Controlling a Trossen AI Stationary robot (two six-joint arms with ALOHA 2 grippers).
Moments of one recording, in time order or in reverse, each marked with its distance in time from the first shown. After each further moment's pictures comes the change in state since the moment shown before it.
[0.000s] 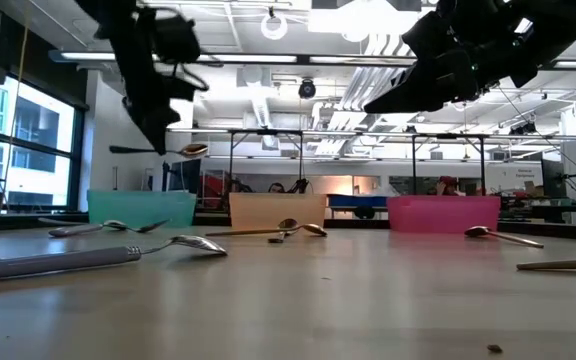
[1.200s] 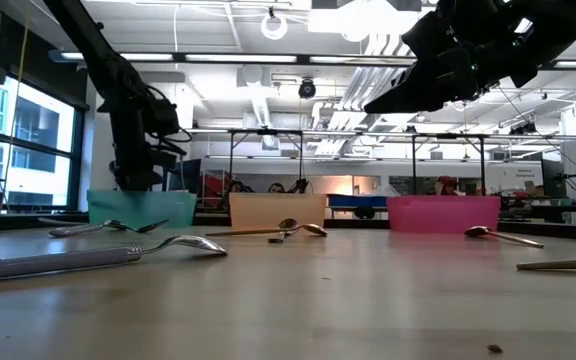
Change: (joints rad) left arm 0.446 0.313 -0.078 0.256 0.282 0.291; right arm 0.000 0.000 0.000 0.000 0.000 0.018
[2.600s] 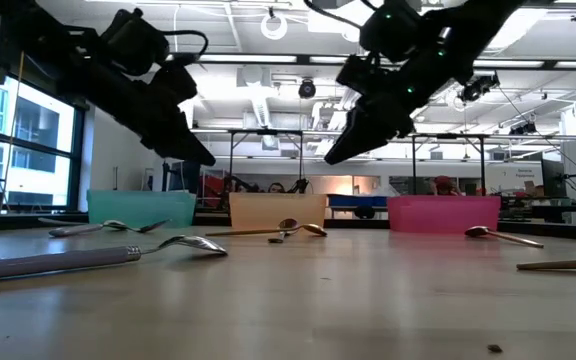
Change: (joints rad) left arm -0.740 -0.396 -0.447 0.724 0.252 -0.392; right arm 0.053 0.405 0.331 -0.267 0.211 0.017
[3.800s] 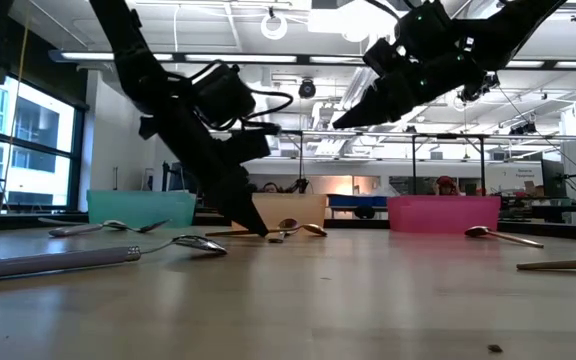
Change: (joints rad) left arm -0.066 0.629 0.361 -0.053 -0.148 0.120; right arm -0.199 -0.164 -0.142 0.274 -0.225 -0.043
